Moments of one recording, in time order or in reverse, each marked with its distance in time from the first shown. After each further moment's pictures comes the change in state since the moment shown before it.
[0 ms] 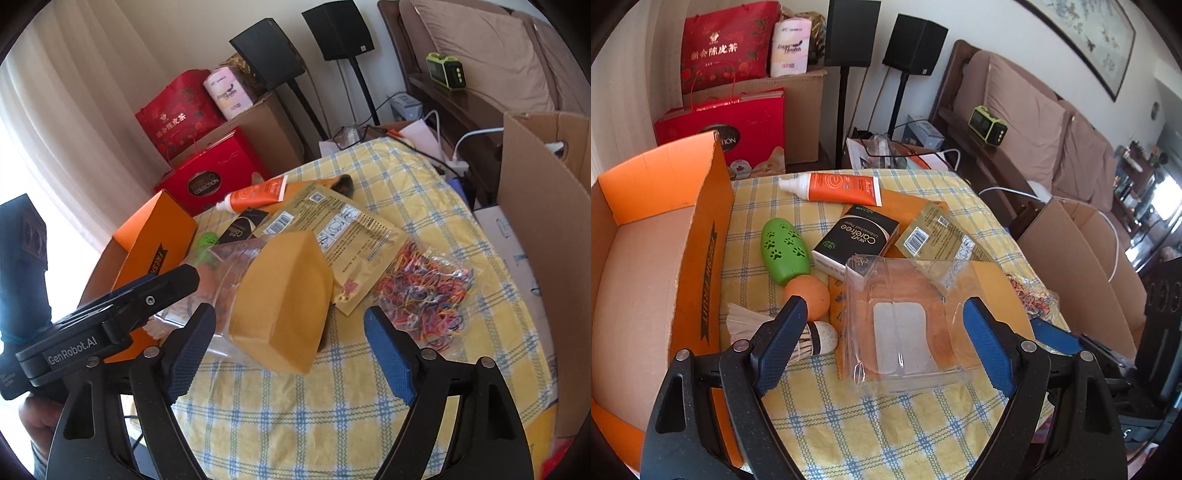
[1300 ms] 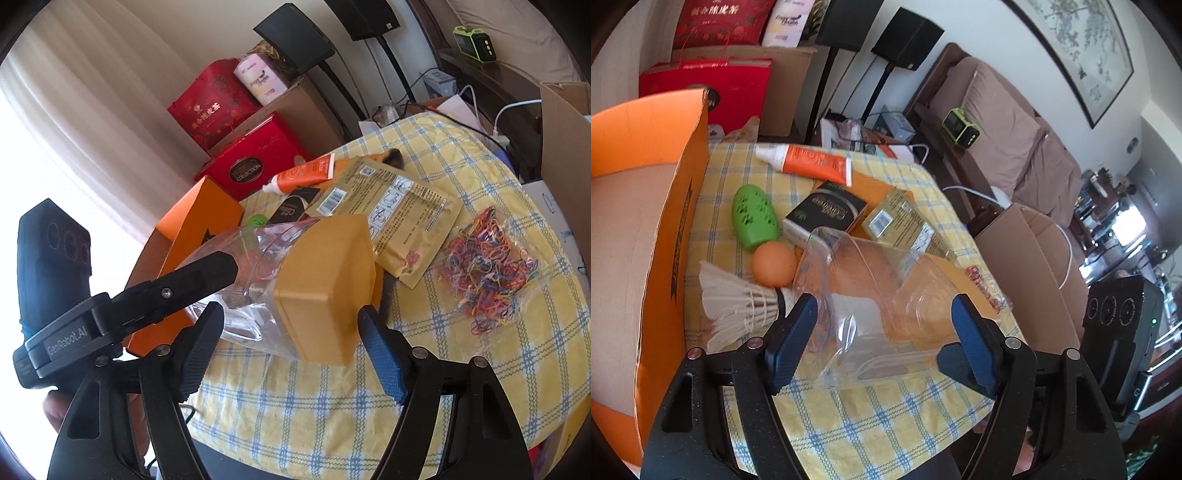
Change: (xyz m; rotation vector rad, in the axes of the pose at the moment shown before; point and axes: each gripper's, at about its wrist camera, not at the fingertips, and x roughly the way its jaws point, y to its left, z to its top) left arm -0.011 0.012 -0.007 -0.122 0.070 -0.195; right arm 0.006 0.012 -0.007 0.030 0.067 0.180
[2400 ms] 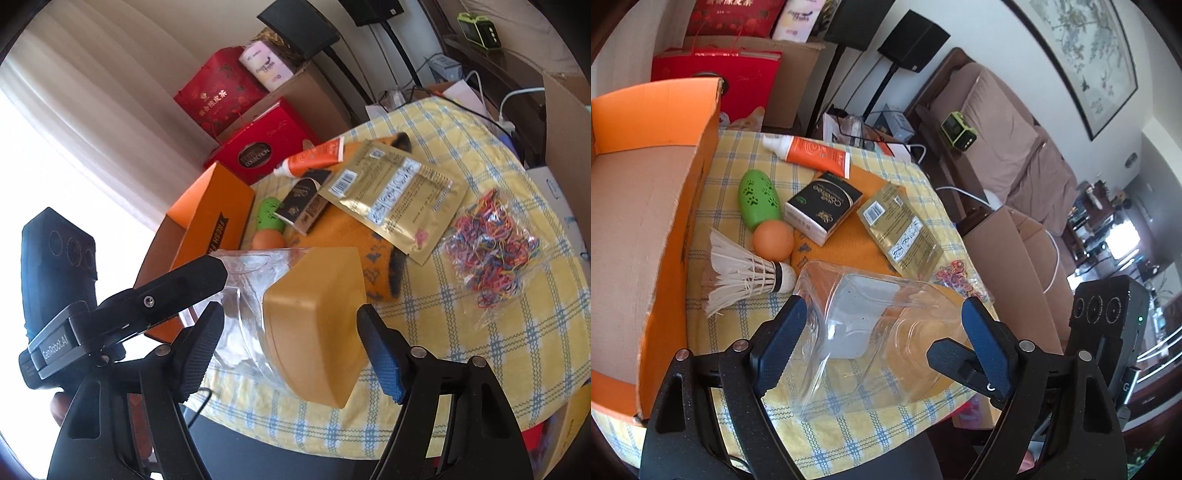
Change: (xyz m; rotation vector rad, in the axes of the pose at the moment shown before) left arm -0.025 -0.005 -0.007 -0.048 -0.007 -0.029; right arm -0.012 0.009 -0.002 -0.004 0.052 0.026
